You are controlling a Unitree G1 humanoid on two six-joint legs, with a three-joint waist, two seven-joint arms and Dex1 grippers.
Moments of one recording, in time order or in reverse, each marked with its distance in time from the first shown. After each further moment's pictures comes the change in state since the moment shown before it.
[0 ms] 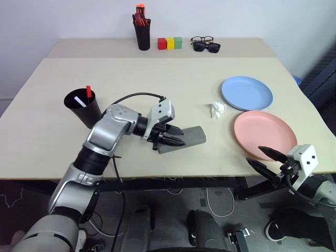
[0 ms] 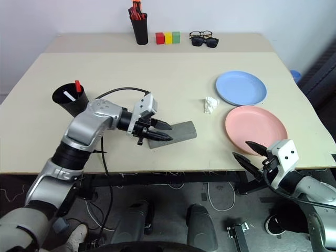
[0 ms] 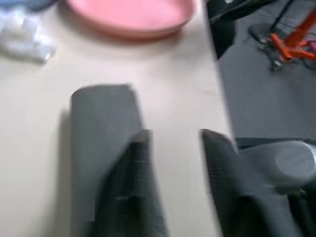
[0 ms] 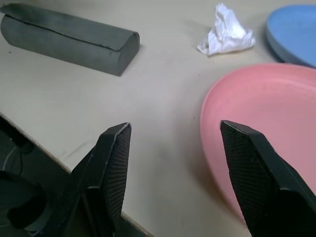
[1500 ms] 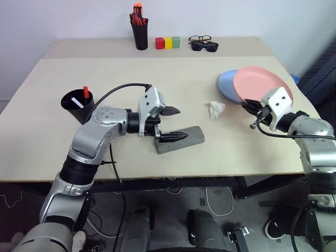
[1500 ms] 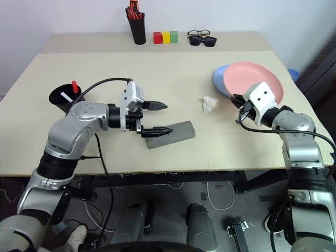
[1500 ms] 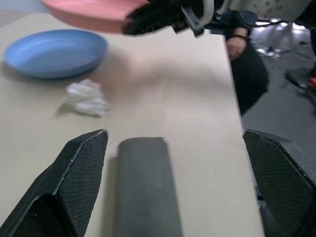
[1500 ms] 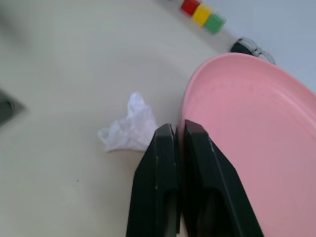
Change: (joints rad) left arm 0.087 0.033 0.108 -0.156 -0.173 -0.008 0.317; right arm -0.849 -0.050 0.344 0.705 -0.372 -0.284 0.002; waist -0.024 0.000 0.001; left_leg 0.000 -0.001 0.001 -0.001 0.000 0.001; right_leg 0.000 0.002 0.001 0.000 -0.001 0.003
